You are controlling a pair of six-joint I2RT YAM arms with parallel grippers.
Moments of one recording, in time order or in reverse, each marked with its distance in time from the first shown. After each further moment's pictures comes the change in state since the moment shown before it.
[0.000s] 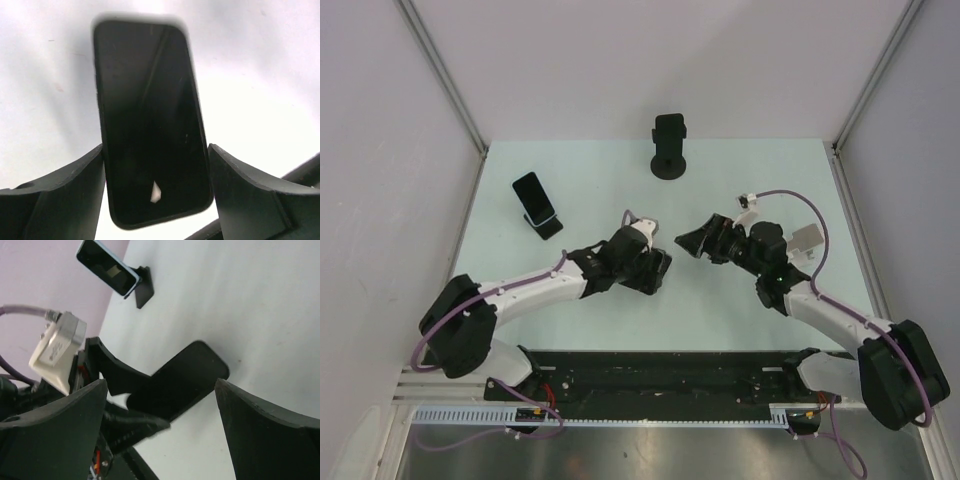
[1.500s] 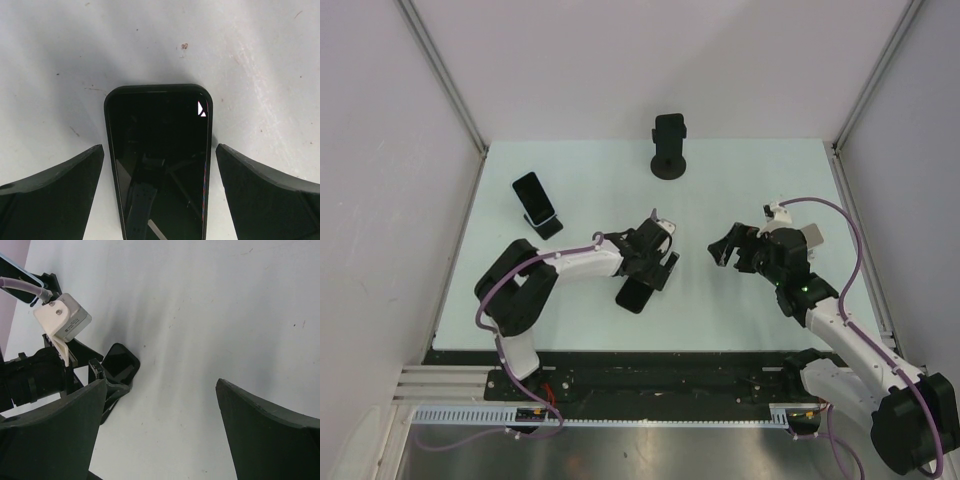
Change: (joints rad) left arm 0.051 0.346 0.206 -0.095 -0.069 0.182; right arm -0.101 -0.270 0.000 -0.468 0.225 -0.261
